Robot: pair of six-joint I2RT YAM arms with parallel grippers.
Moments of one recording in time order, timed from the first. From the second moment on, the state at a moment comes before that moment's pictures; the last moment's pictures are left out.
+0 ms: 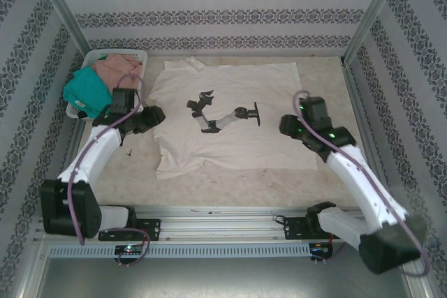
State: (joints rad) left arm -0.04 1.34 1.00 -0.55 0.31 -0.56; right arm 0.30 1.10 0.94 -0.69 0.07 0.46
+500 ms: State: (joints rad) left arm -0.17 2.23 1.68 -0.56 0.21 -0.50; right arm 0.26 1.91 1.29 -0.53 0.14 0.45
